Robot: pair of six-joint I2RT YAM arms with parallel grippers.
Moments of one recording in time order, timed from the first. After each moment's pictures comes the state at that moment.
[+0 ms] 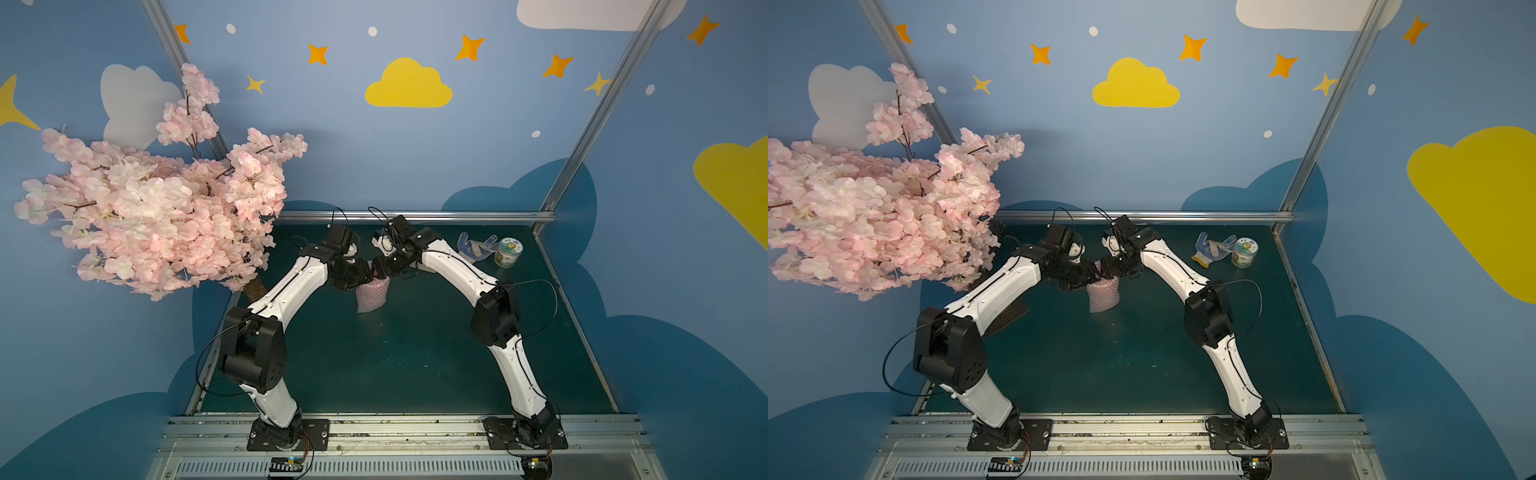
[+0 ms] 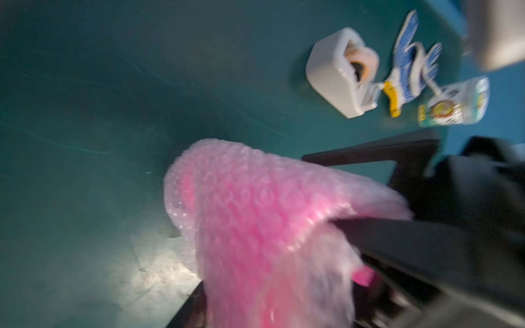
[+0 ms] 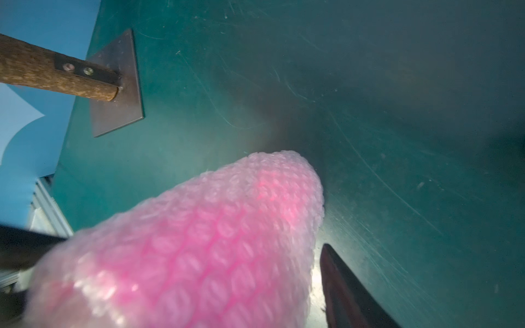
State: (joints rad) left arm -0.30 1.72 1.43 -0.79 0.29 -0.55; right arm 0.70 2.35 2.28 -0.98 -0.36 0.24
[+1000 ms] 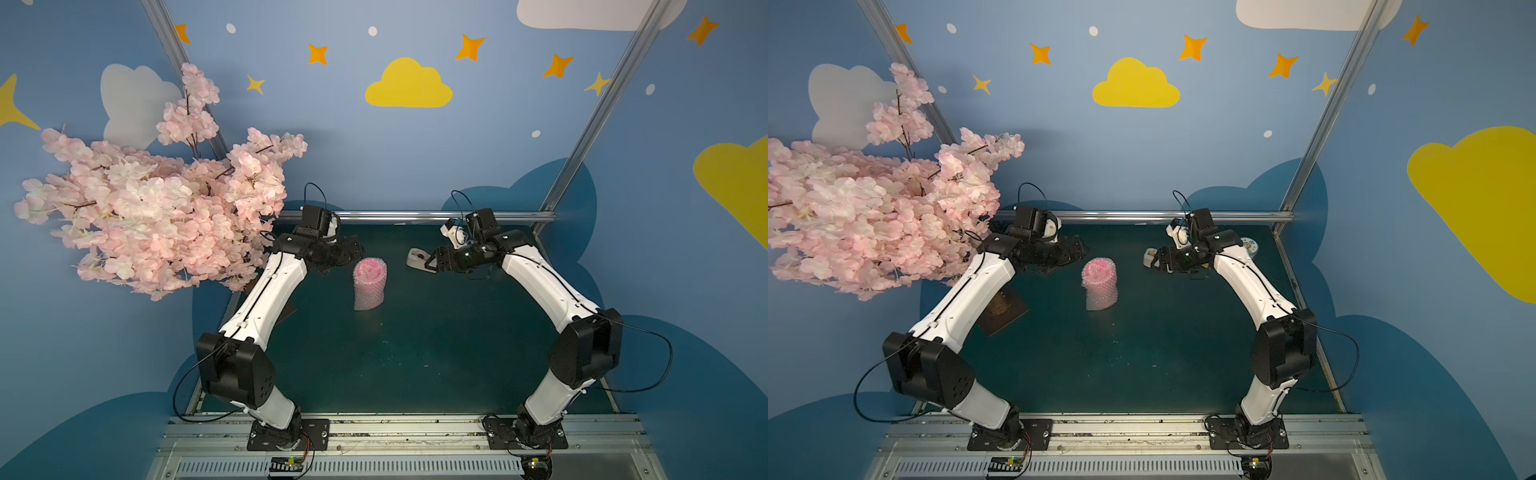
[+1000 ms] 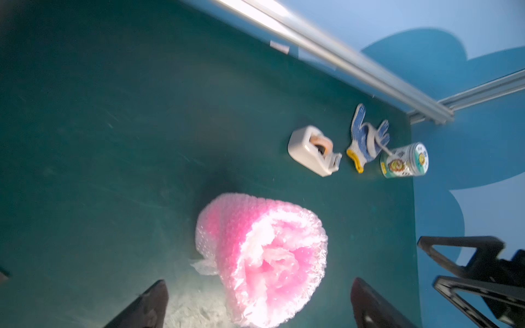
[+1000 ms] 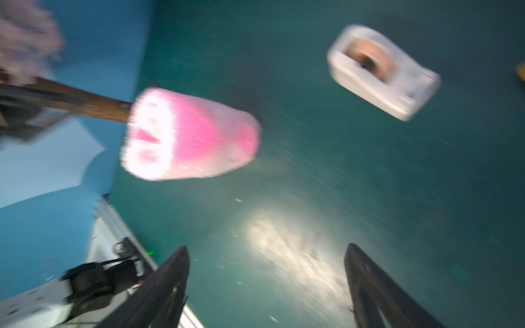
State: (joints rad) left arm -0.21 1.54 1.51 -0.81 0.18 -0.49; right arm 0.36 1.67 1.53 -0.85 -0.41 0.21
